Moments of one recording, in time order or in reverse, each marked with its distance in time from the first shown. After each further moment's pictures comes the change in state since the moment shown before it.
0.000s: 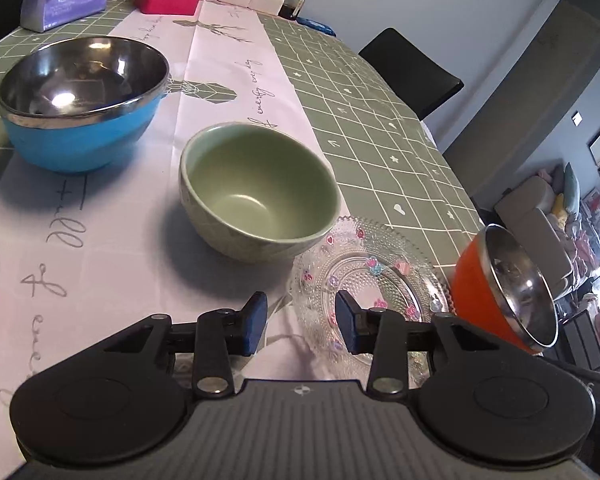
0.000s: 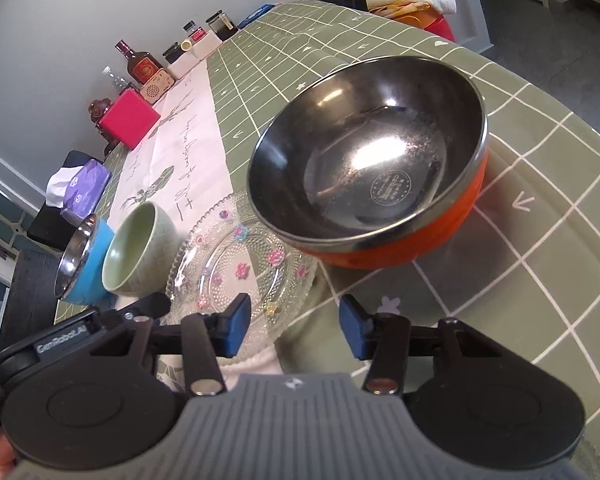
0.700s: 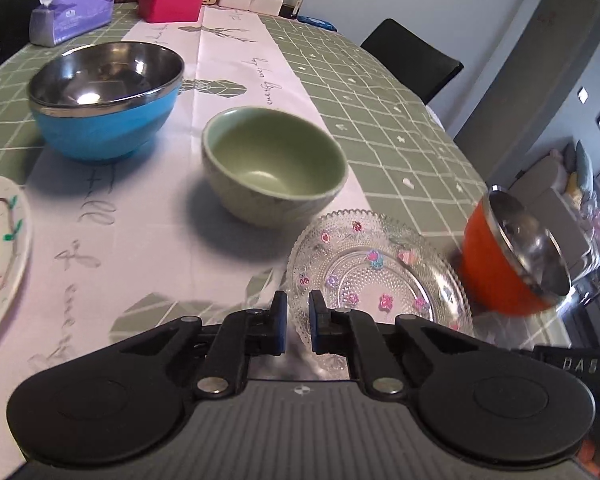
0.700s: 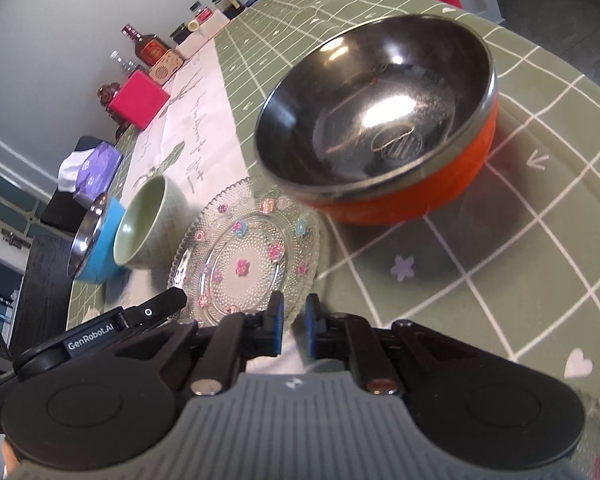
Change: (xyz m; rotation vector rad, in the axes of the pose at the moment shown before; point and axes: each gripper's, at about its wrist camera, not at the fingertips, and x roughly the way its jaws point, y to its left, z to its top) left arm -0.024 -0.004 -0.026 0.081 0.004 0.075; right arm -0.002 -0.002 -0.017 0.002 0.095 0.058
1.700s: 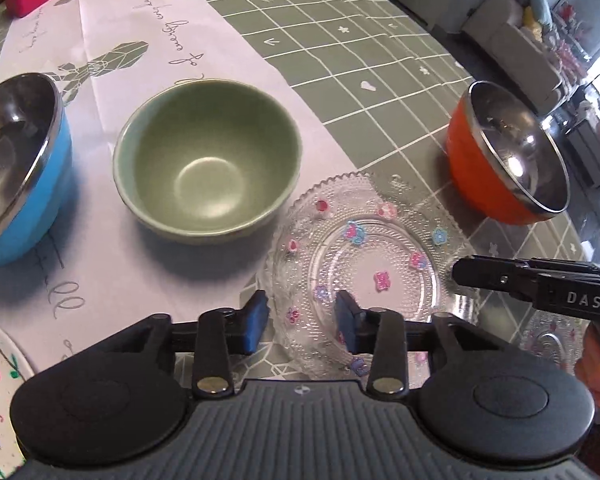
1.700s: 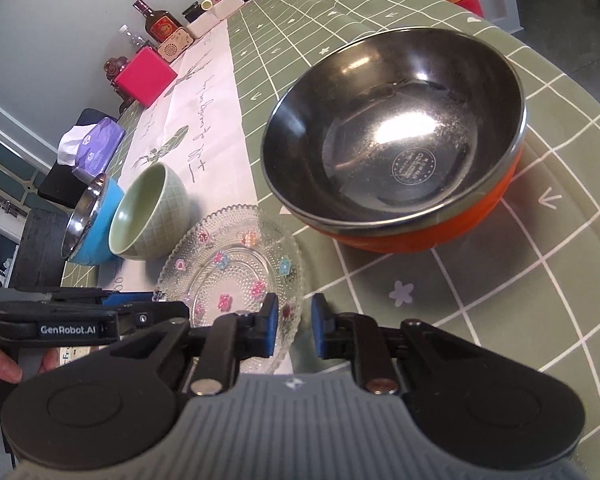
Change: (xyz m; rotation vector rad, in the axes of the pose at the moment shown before) left arm 0.045 -0.016 0.064 0.343 0.408 -0.071; right arm 0.010 -0.001 0.025 -0.065 0.045 -0.004
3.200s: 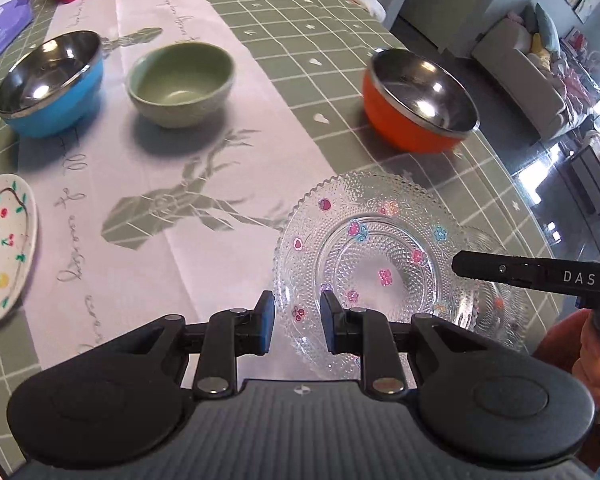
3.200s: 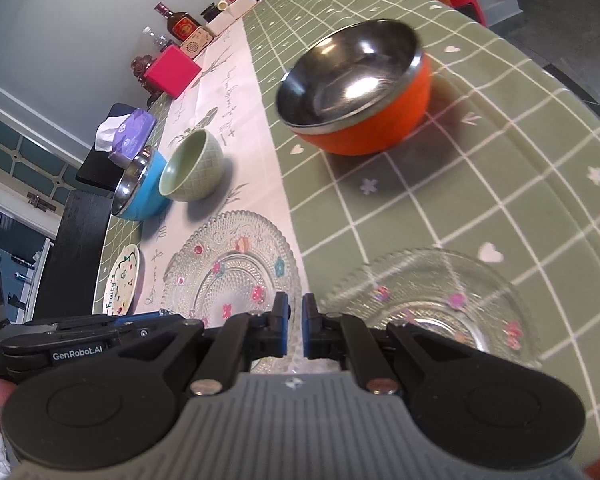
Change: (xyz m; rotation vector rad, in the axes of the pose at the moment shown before) left arm -0.061 -0.080 -0.101 -0.095 -0.071 0.015; right arm -0.094 -0.022 -0.064 0.034 0.016 0.057
